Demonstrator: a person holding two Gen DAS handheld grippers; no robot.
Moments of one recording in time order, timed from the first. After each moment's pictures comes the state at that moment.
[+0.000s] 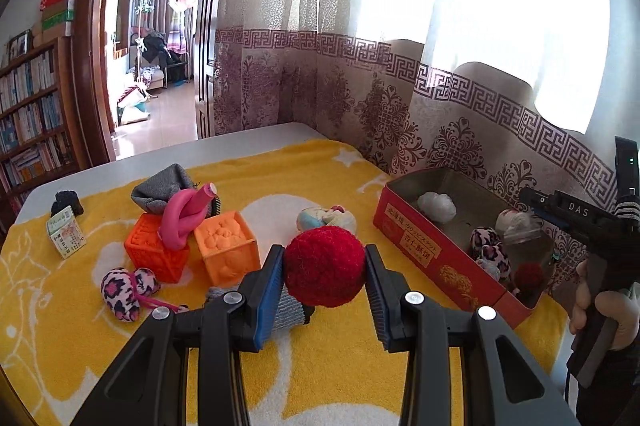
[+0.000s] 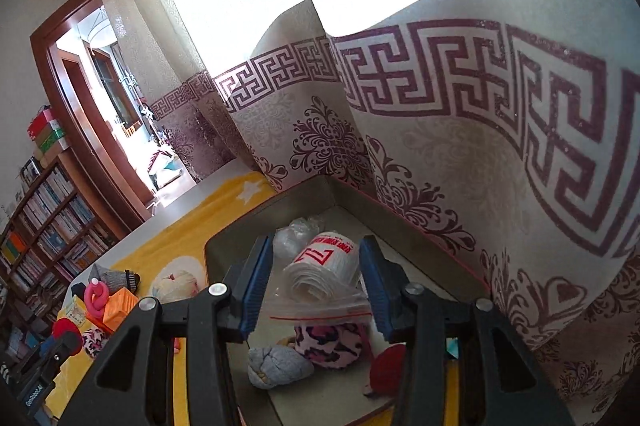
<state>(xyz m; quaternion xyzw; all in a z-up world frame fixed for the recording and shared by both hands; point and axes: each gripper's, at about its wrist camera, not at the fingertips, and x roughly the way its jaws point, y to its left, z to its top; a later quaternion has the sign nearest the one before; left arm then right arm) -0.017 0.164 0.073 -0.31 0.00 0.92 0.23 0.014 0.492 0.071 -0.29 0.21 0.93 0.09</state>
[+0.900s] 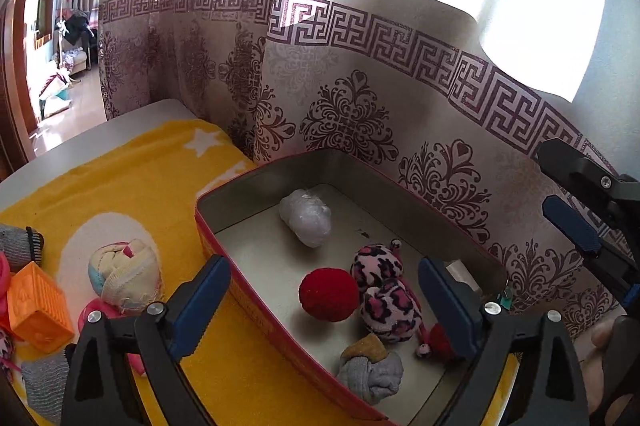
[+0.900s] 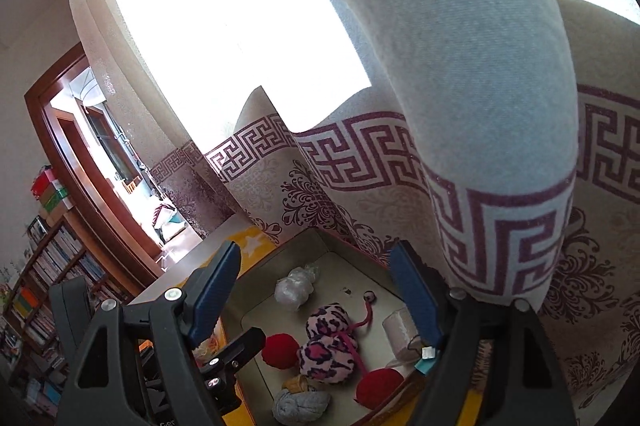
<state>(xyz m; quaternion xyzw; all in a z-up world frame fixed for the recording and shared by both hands) -0.069 0.328 0.056 -0.38 0.01 0.86 0.35 0.053 0.517 0.111 -0.19 0.26 0.94 0.12</state>
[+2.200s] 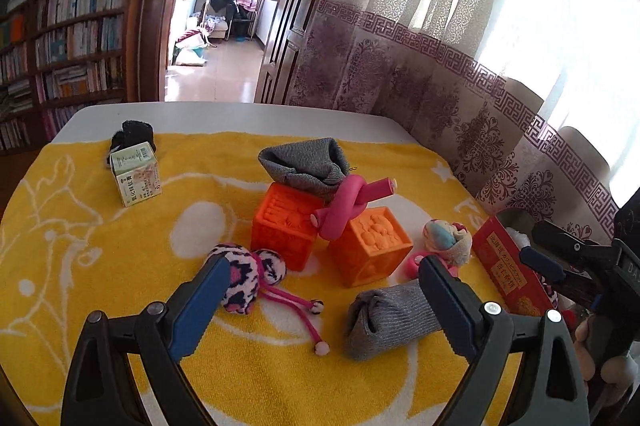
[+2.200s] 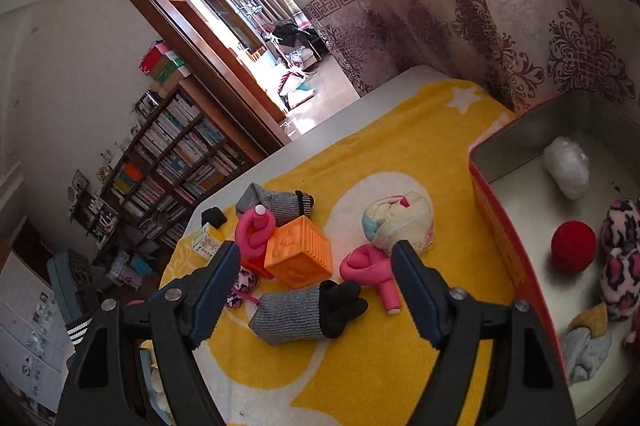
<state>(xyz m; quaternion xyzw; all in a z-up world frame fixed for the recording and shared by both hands) -0.068 0.024 0.046 -0.37 -0.12 0.91 0.13 -0.062 0.334 0.063 -0.37 0.24 0.88 -0.19</state>
